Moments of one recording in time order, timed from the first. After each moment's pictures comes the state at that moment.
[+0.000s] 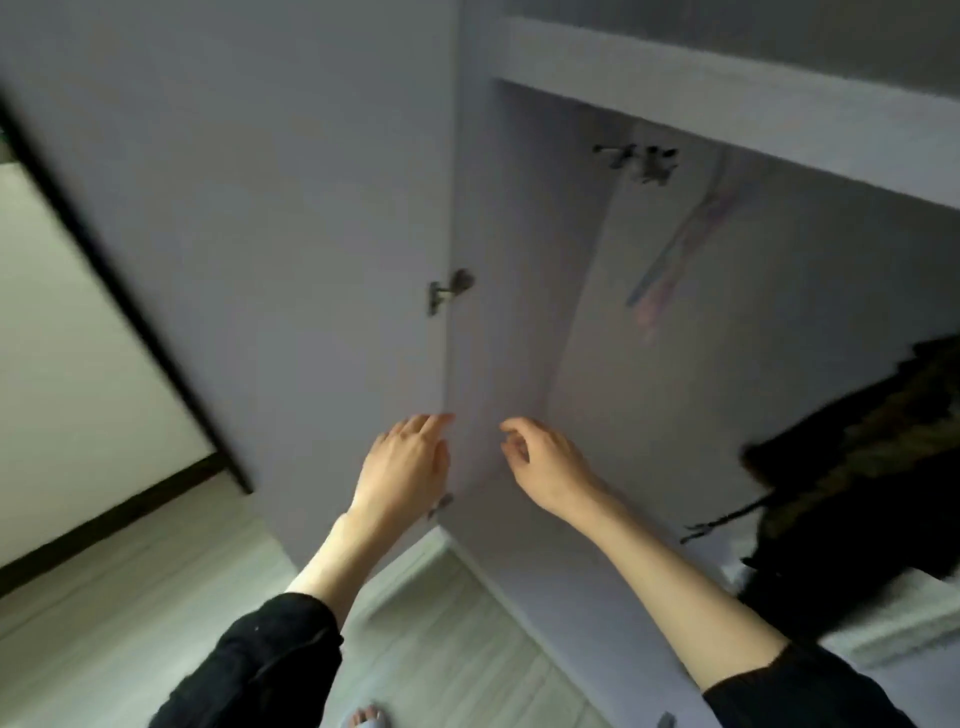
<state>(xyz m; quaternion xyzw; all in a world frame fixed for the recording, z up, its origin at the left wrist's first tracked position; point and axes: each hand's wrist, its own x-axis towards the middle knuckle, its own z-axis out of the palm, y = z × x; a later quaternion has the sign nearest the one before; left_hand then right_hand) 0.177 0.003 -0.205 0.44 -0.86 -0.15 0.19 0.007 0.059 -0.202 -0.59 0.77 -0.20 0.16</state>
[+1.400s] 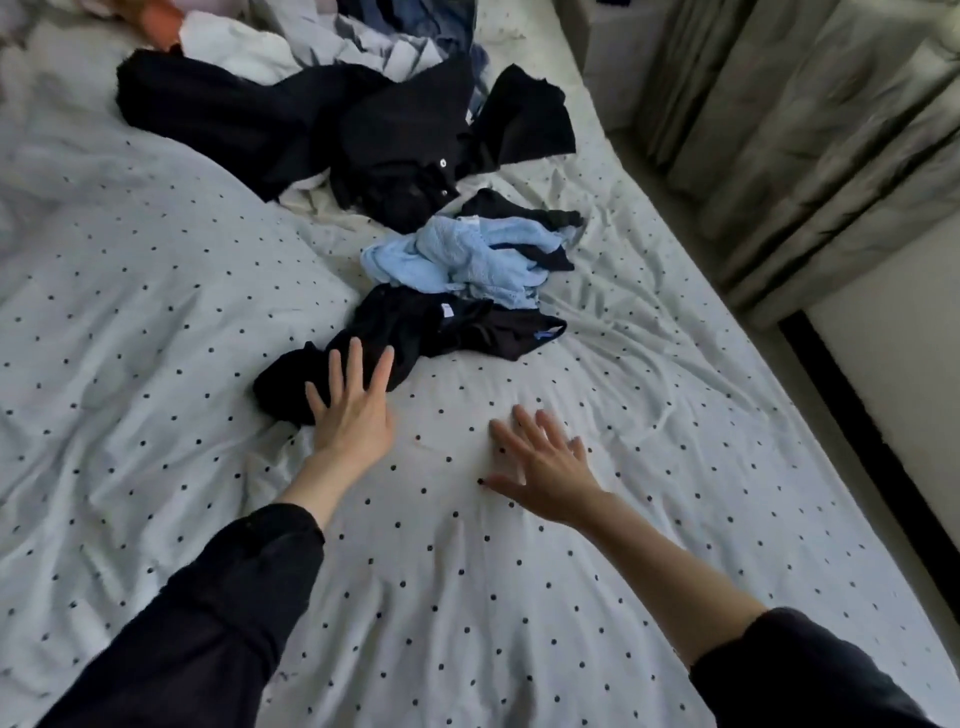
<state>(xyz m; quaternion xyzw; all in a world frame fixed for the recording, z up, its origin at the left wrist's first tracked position) 1.051 0.664 -0.404 0.98 0.13 -0.15 0.06 1.049 0.429 -0.419 -0.92 -0.21 0.30 0.13</state>
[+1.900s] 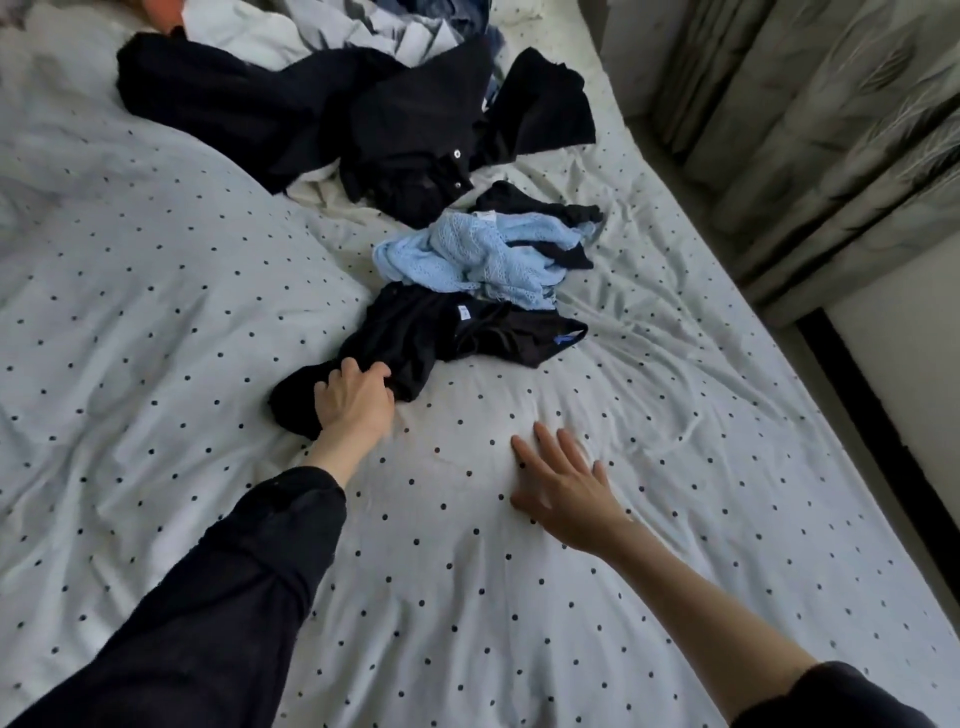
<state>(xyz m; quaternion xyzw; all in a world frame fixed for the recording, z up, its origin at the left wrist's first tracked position) 1.091 0.691 -0.417 0.96 0.19 -0.18 0.01 1.044 0.430 -0.438 -0.92 -0.20 0.31 0.15</state>
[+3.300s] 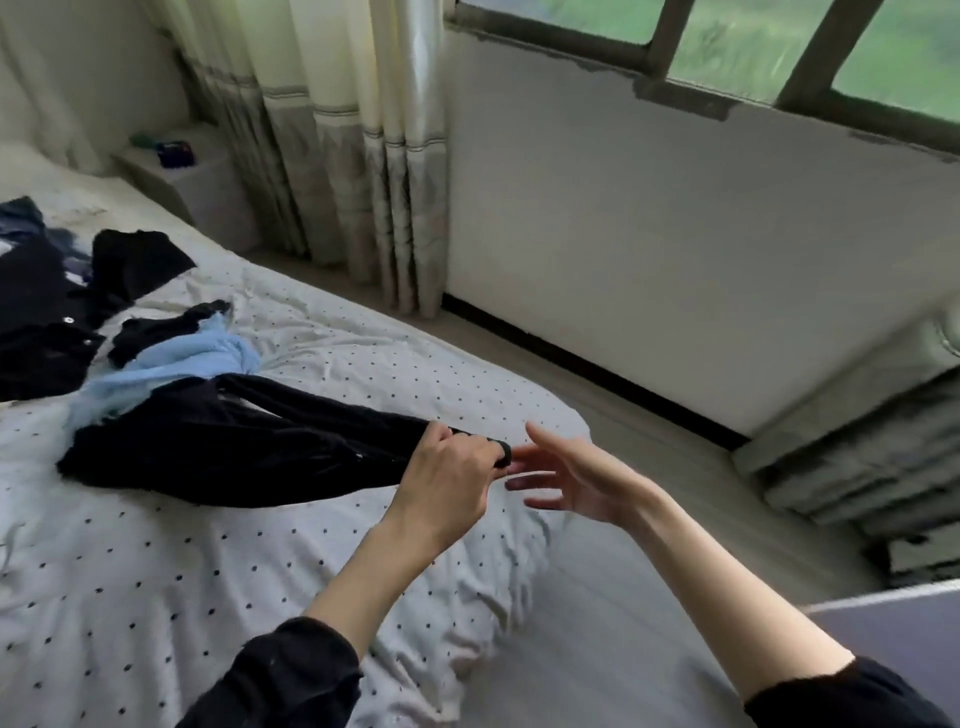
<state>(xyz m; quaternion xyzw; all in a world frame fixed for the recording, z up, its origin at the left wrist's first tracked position) 0.769 0.354 -0.243 0.83 -0.53 0.07 0.17 0.684 0.193 -0.242 -0.57 0.32 0.18 0.73</state>
